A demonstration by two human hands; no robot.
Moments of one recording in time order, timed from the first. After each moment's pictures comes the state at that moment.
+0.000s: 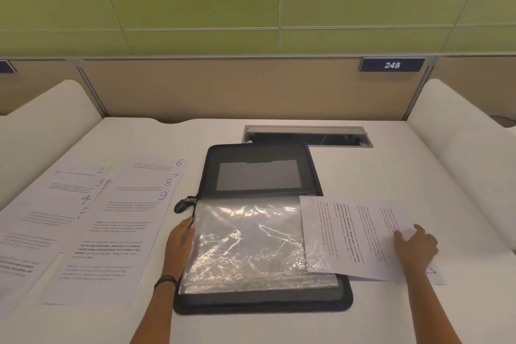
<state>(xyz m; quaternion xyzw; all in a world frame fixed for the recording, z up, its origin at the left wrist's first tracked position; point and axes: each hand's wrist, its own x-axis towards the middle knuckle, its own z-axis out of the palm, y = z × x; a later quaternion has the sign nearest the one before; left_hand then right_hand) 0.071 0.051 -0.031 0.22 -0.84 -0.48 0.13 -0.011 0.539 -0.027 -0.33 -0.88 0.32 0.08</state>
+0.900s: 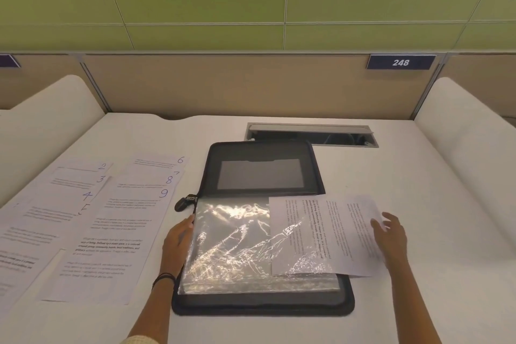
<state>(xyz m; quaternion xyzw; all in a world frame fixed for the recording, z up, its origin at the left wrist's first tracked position) 0.072 0.042 -0.039 0.24 -0.82 -0.50 0.12 -0.015 0.484 0.004 -0.23 -0.84 0.48 0.05</state>
